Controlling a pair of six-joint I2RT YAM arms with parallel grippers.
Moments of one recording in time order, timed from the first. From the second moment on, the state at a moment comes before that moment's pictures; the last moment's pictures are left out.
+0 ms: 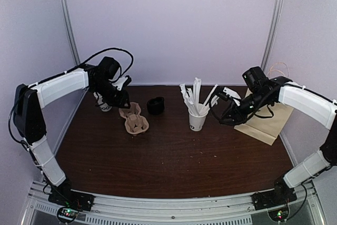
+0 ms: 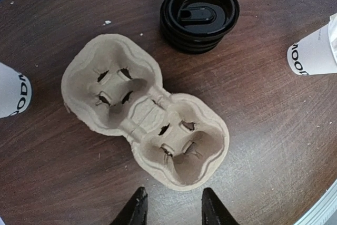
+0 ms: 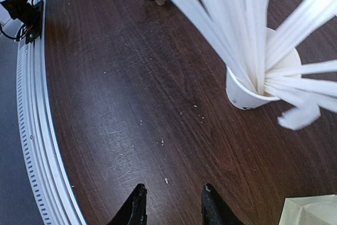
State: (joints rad) left arm -0.45 1.73 1.50 -0.84 0.15 -0.12; right arm 0.43 1.41 1.20 -0.83 -0.55 -0.50
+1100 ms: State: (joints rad) left arm -0.25 1.97 2.24 -1.17 -0.09 0.06; right arm 0.25 1.35 0.97 -0.66 -0.63 -0.50
